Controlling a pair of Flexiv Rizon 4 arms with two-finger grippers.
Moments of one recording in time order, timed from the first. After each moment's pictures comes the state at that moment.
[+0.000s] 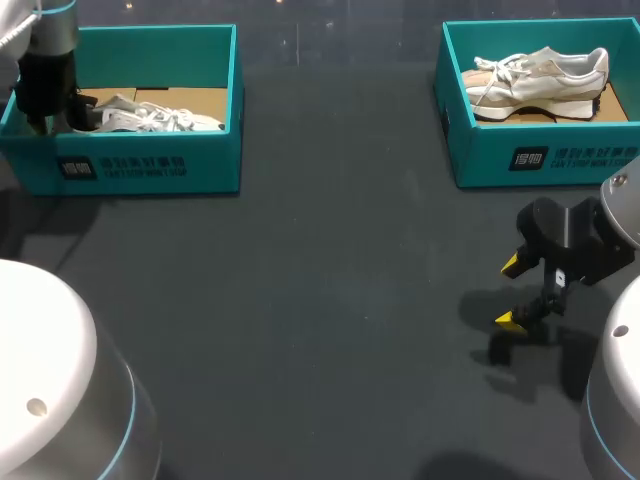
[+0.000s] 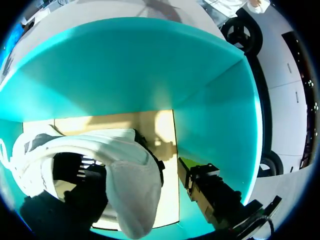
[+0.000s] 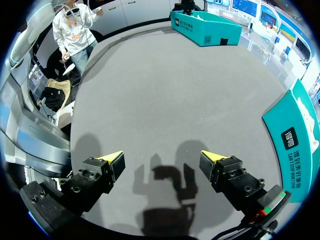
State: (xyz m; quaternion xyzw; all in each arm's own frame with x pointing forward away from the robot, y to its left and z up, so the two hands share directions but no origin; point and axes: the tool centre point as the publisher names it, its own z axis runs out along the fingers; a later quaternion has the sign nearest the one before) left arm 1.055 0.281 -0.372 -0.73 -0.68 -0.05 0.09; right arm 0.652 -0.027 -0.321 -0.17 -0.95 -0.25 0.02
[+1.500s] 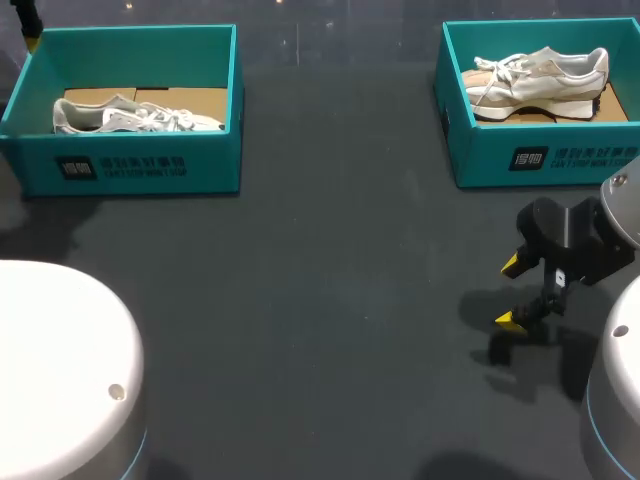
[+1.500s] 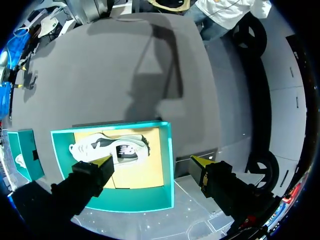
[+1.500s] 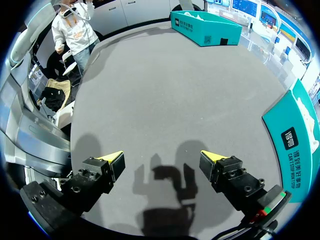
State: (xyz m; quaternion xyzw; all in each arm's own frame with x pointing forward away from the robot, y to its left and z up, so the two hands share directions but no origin) left arm 1.004 0.278 -0.147 -0.73 -0.68 -0.04 0.03; right arm 0.652 -0.027 -0.321 -0.17 -0.95 -0.25 0.02
